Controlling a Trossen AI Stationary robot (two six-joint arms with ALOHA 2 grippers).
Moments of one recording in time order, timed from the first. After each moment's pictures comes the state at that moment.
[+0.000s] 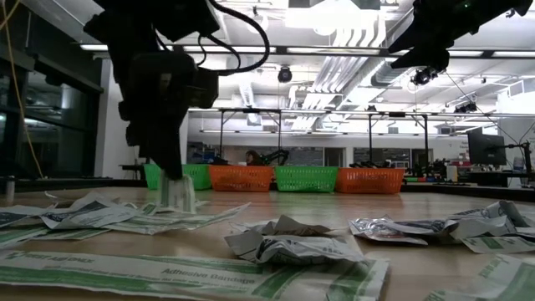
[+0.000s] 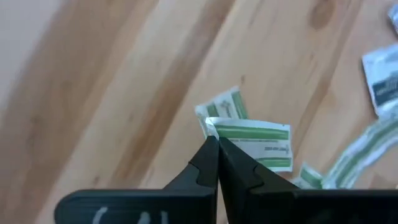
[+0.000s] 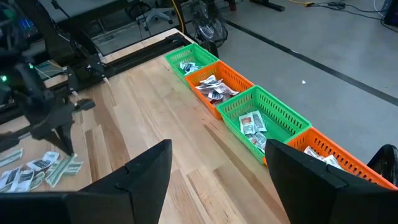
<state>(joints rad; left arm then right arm) -0.19 1.61 0.90 -0.39 -0.01 -0.71 -0.74 0.67 0.77 -0.51 -0.30 0.08</state>
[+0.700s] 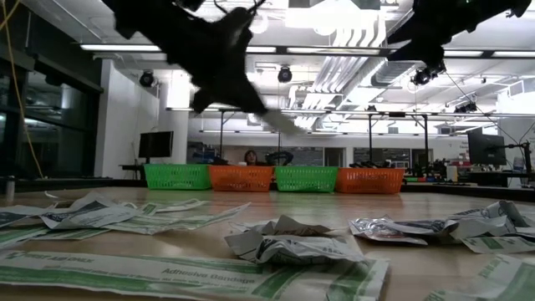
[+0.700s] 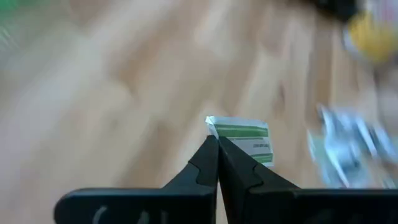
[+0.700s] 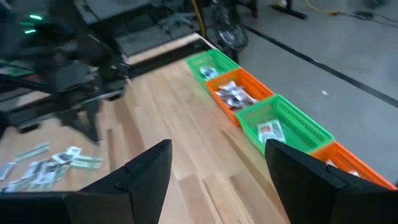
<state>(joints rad) -0.11 1.54 0.90 0.01 -0.23 -0.51 -0.74 0.67 0.77 -0.48 -0.39 0.06</state>
